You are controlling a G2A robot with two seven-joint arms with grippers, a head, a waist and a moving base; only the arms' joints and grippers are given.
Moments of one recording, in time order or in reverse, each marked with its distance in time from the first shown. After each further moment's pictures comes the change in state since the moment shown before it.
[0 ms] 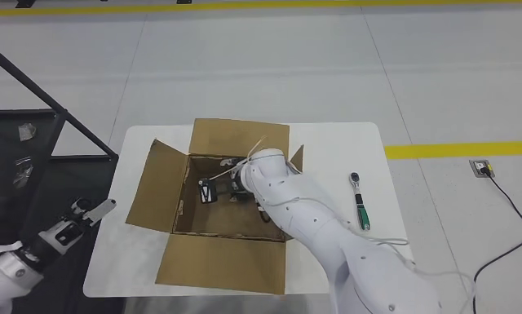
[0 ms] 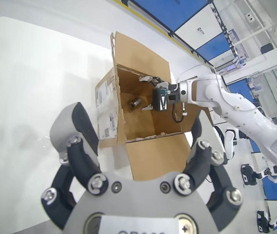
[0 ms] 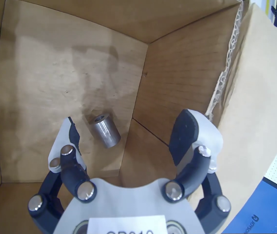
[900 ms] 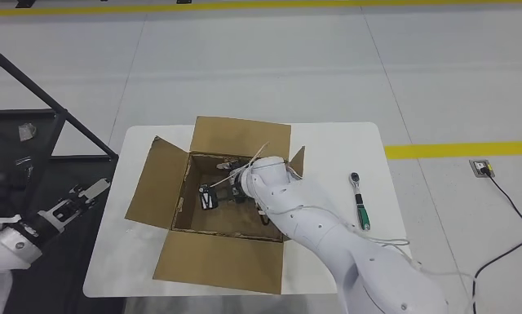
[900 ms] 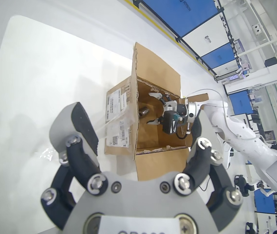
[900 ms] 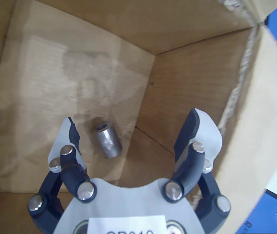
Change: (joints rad) left arm -0.164 0.008 0.073 0.138 -0.042 0.047 -0.079; right arm -0.041 0.063 -0.007 -0.146 -0.105 0.102 -0.016
